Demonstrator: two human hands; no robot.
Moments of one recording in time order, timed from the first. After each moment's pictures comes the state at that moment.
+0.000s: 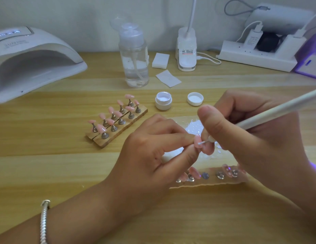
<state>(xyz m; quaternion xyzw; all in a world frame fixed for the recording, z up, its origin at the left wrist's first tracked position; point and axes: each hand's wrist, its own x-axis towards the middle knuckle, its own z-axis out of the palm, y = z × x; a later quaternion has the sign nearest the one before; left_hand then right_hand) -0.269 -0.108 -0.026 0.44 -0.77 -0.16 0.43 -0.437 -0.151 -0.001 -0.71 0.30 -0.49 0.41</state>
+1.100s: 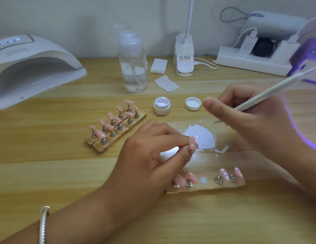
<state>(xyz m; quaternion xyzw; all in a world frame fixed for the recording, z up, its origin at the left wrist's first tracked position) -0.269 -0.110 -0.033 0.47 -0.72 -0.22 0.45 -0.461 -0.191 -0.007 -0.71 0.41 -0.45 0.34</state>
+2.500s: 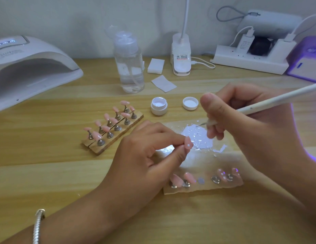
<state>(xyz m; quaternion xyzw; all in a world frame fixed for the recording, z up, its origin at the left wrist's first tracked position) -0.268 -0.113 -0.031 0.48 -0.72 -0.23 0.45 -0.448 -0.172 -0.002 -0.67 0.34 -0.52 0.41</state>
